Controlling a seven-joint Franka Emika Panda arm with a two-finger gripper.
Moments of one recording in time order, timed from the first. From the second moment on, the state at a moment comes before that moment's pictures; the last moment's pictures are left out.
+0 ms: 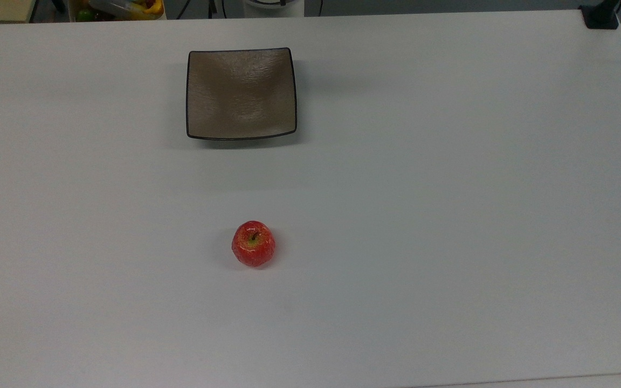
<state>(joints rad) 0.05 -0.04 0.03 -1.61 0.06 1.65 -0.11</state>
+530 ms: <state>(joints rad) 0.04 0.26 0.01 -1.33 0.06 1.83 -0.11</state>
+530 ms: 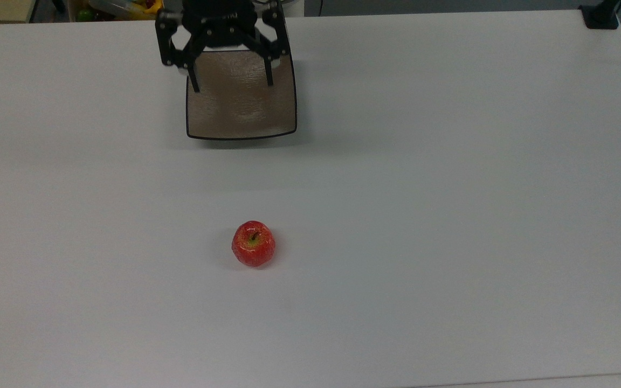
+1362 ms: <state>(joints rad) 0.08 0.61 0.01 -1.28 0.02 2.19 -0.11</state>
